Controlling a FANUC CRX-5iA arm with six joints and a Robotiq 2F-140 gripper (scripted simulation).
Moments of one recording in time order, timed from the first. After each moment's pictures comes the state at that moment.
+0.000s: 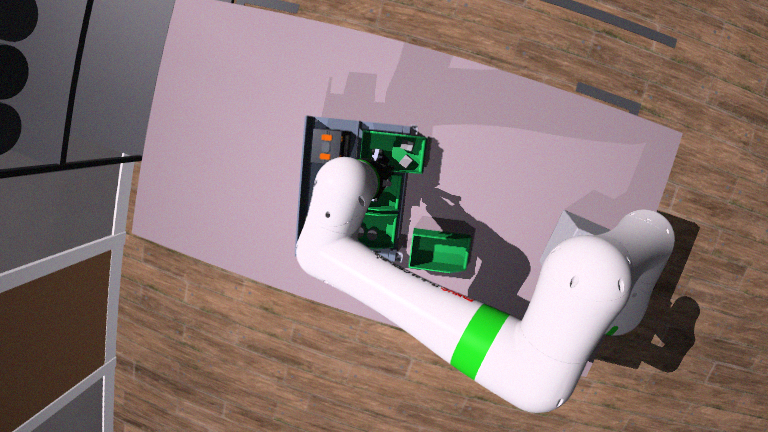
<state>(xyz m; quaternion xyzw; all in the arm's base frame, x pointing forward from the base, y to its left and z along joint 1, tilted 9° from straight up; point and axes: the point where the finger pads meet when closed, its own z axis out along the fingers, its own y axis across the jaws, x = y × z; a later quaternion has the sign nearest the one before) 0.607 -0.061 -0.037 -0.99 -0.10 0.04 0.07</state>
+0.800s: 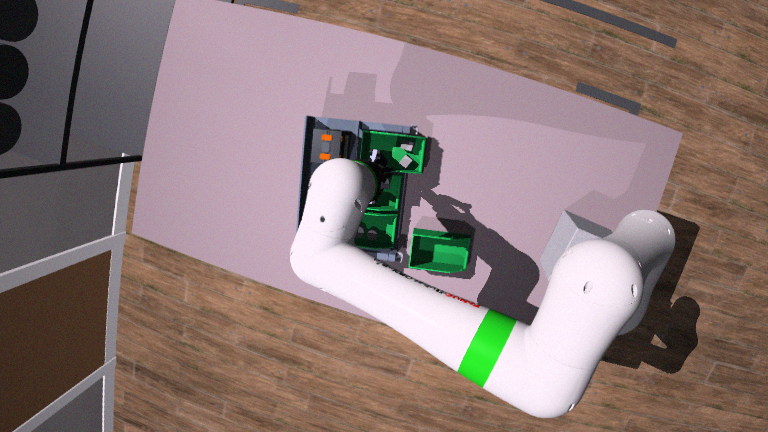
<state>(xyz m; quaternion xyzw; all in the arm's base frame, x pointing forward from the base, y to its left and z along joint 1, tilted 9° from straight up) 0.606 -0.067 -0.001 -0.99 -0.10 0.04 0.07</state>
